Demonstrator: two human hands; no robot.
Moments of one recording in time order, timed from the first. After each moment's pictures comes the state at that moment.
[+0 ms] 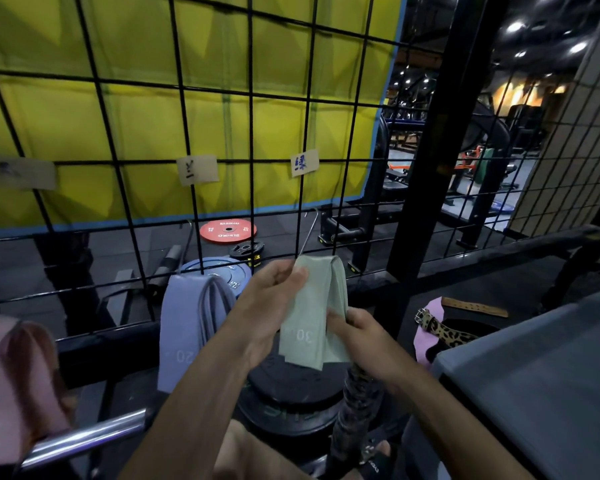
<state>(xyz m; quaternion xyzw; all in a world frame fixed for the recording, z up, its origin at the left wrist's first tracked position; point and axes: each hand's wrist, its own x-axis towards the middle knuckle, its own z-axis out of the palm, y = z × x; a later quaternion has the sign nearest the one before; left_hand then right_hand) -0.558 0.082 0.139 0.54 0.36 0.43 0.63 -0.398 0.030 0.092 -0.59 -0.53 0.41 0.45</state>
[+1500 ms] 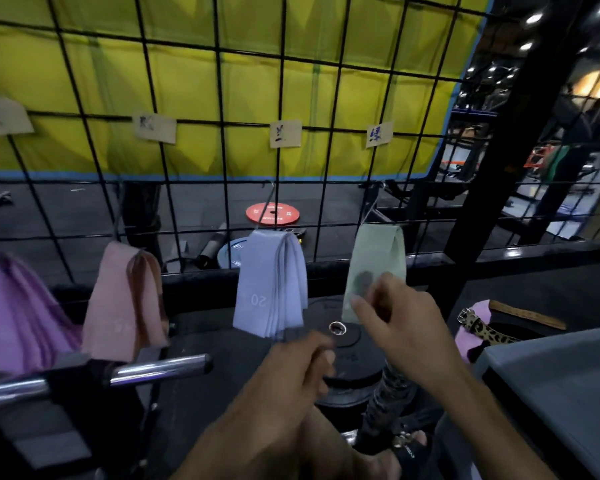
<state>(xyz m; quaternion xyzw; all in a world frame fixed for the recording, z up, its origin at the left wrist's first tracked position) -0.641 -0.009 0.055 0.77 0.41 0.32 0.36 -0.449 -0.015 0.106 -0.66 -0.66 0.02 0.37</state>
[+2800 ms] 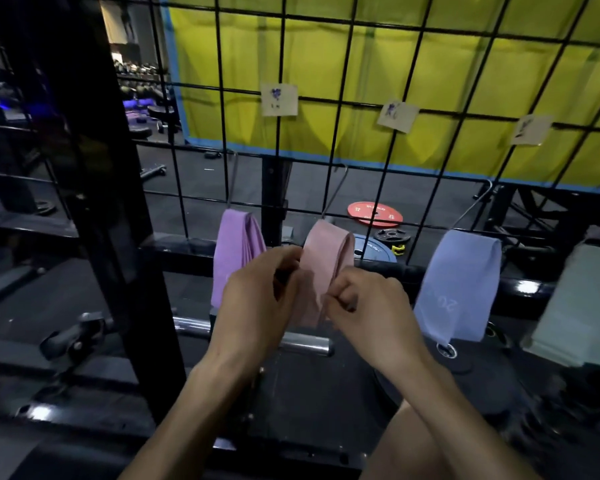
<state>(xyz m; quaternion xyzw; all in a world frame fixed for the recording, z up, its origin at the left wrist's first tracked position) -0.855 0.002 0.088 0.63 0.57 0.51 0.10 -0.689 0.032 0.094 -0.52 -0.78 0.11 0.34</state>
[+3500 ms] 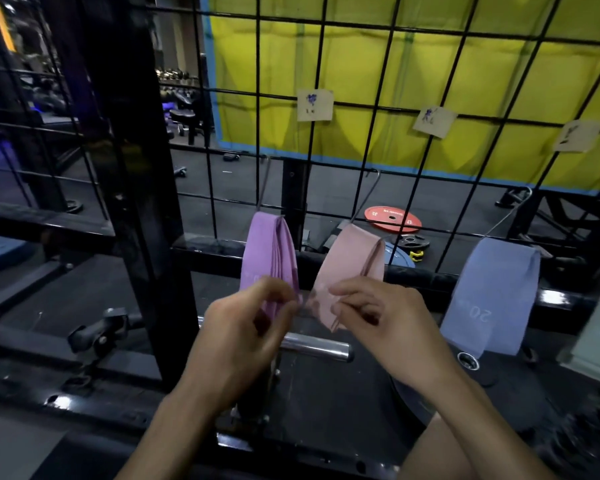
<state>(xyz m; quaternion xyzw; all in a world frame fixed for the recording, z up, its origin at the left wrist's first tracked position) -0.902 -0.028 0.068 0.67 0.57 0.48 0.03 -0.695 0.029 0.085 -0.41 -0.79 0.24 0.39</state>
